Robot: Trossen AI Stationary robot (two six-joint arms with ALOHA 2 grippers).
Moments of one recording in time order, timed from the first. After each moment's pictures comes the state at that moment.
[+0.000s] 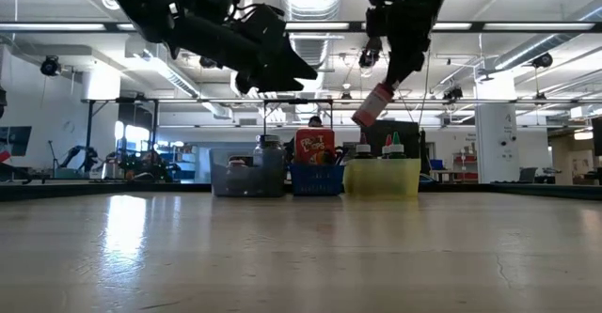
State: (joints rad) left arm 0.24 1.49 0.81 0.47 -0.11 -0.04; right arm -0.46 1.50 1.39 -1.02 -0.12 -0.09
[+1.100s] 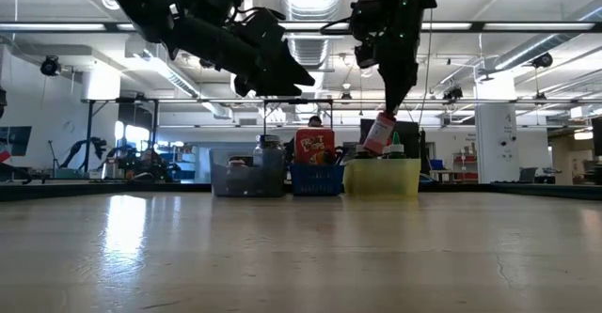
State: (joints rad) left arm 0.24 1.49 0.81 0.43 -0.11 -0.03; right arm -0.56 1.72 1.56 -1.17 0.00 -0.14
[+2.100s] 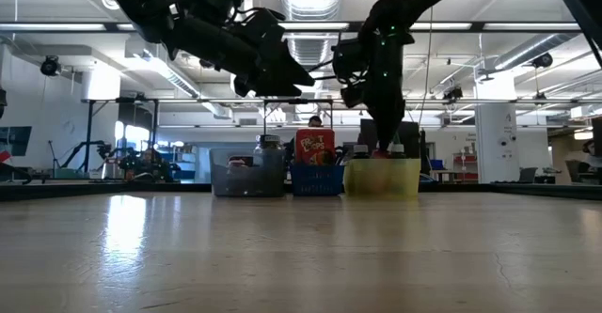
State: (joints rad) left arm 0.24 1.49 0.81 0.43 -0.11 -0.03; right arm -0.55 1.91 1.57 -1.12 0.00 -0.18
